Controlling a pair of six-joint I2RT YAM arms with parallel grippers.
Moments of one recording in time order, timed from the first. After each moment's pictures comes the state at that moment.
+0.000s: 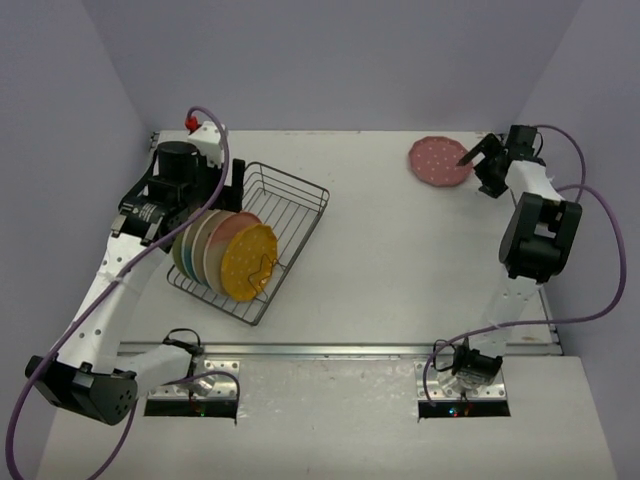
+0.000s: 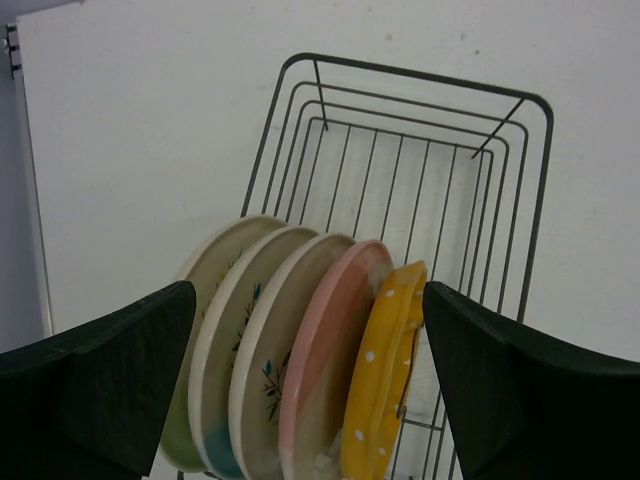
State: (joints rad) left arm -0.23 1.12 1.30 -0.71 -0.08 0.01; right arm -0.30 2.09 1.59 -0.33 -0.16 0.57
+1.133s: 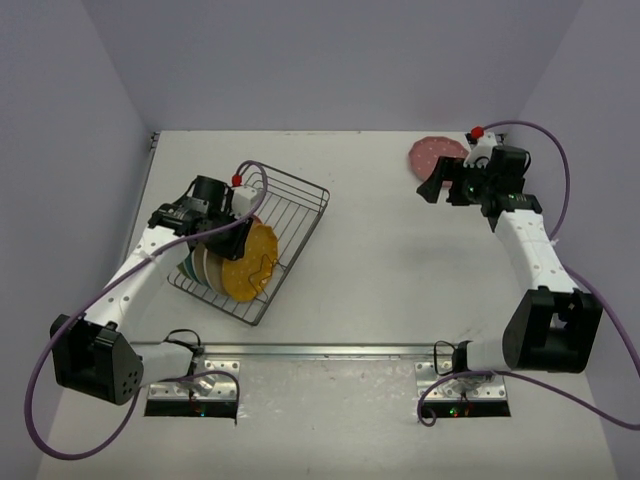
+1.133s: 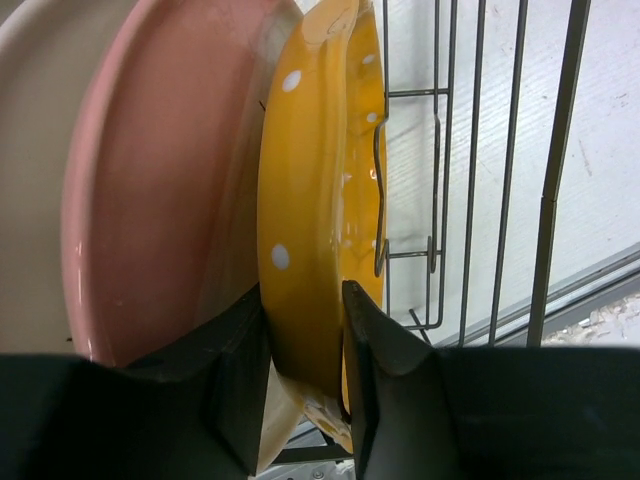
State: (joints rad) left arm -0.23 1.22 1.05 -0.89 0.16 0.19; right arm -0.11 1.39 1.06 -0.28 -0.46 0.09
